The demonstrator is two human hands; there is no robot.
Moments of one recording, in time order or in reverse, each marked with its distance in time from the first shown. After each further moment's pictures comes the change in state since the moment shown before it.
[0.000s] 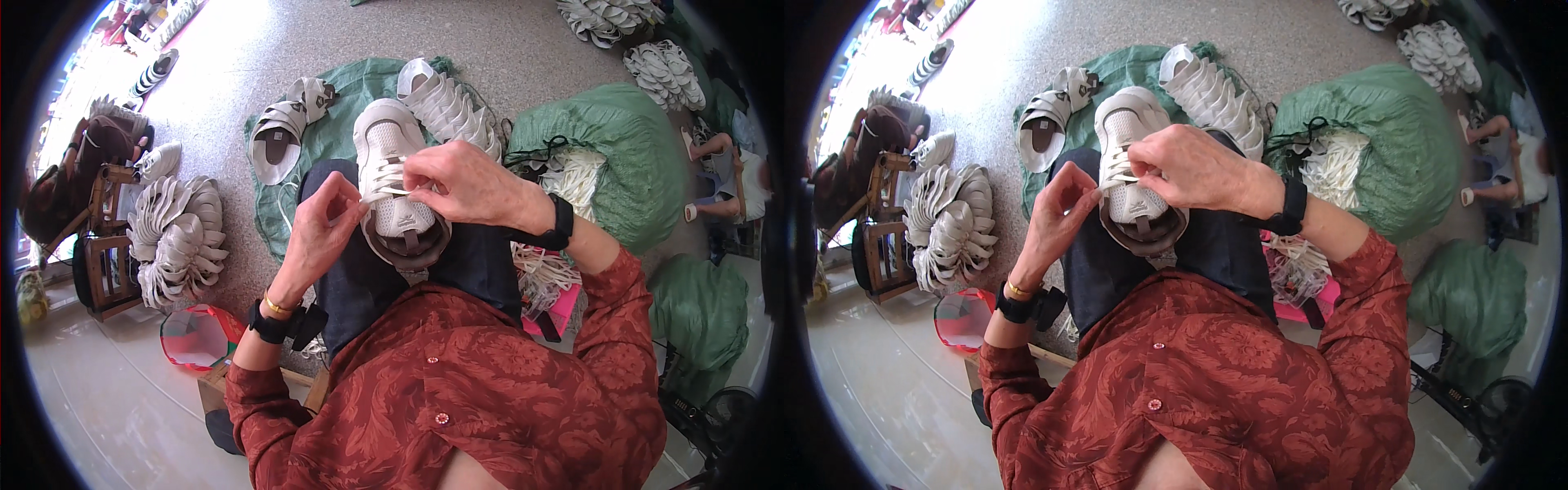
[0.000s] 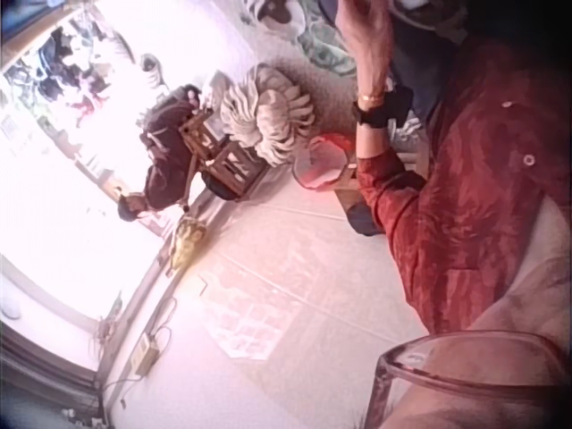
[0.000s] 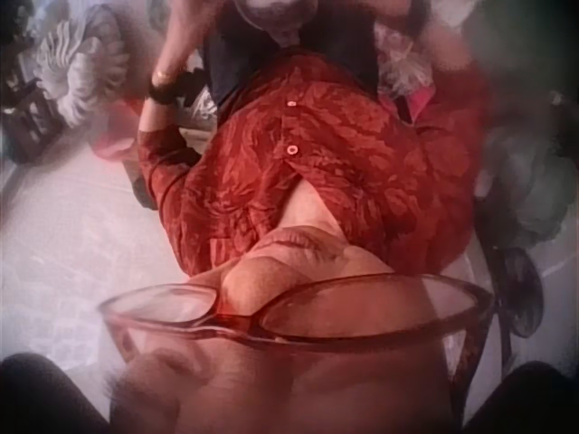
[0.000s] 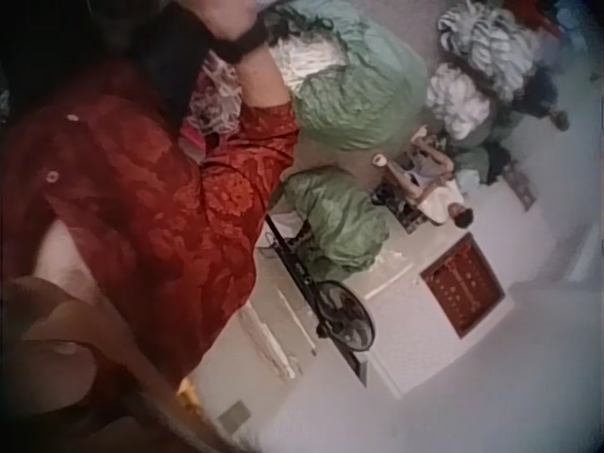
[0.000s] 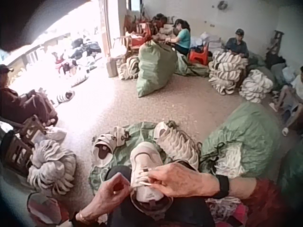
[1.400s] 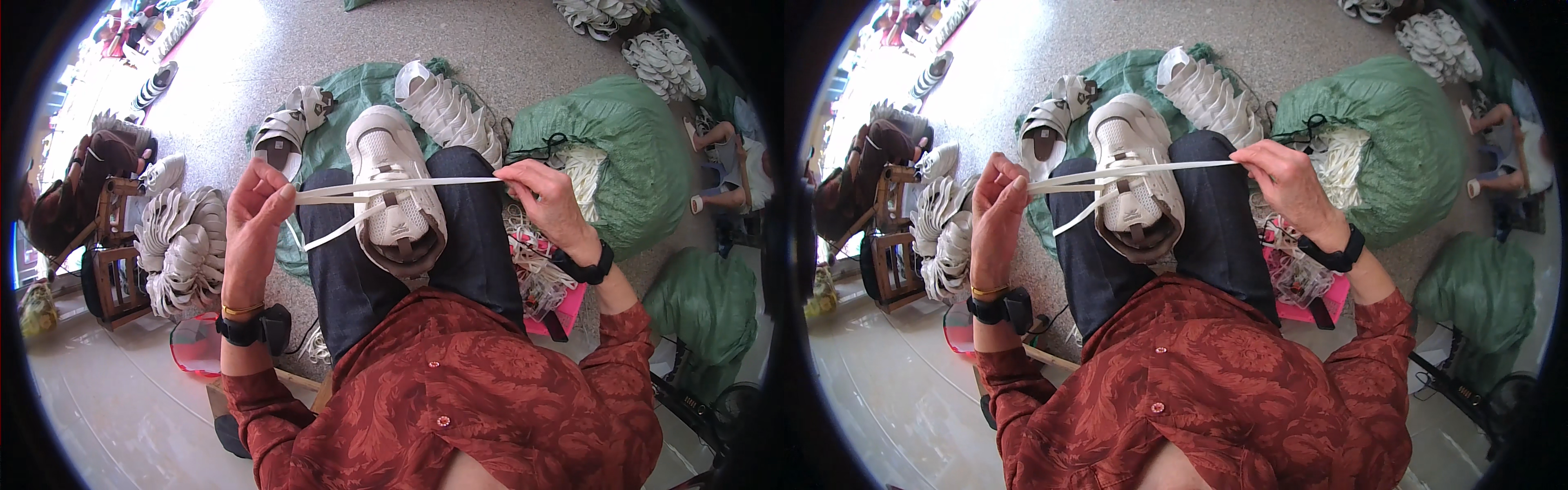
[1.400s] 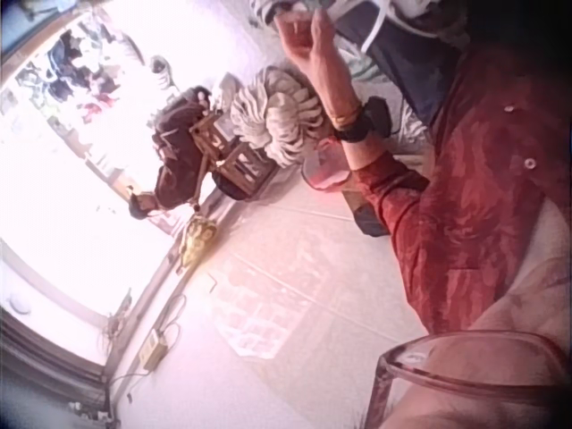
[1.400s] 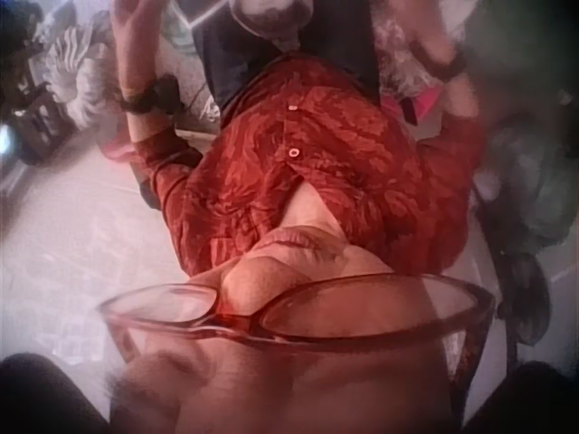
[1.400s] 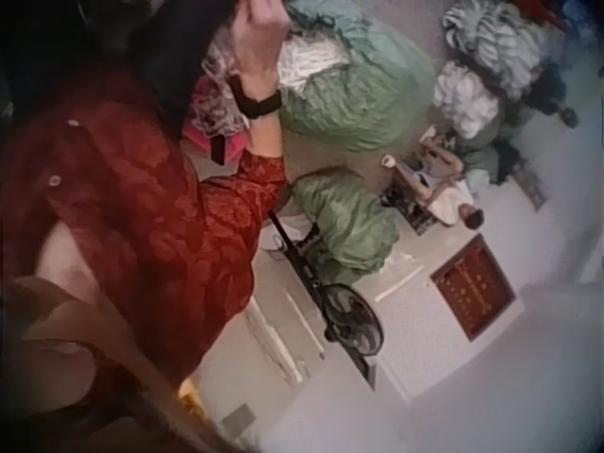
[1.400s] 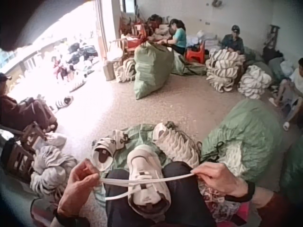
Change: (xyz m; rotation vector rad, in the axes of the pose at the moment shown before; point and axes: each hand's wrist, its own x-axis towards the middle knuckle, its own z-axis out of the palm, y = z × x) left_hand 0.008 0.030 -0.054 -0.482 0.113 -0.013; right_hand -0.113 0.024 -0.026 -0.145 0.369 0.307
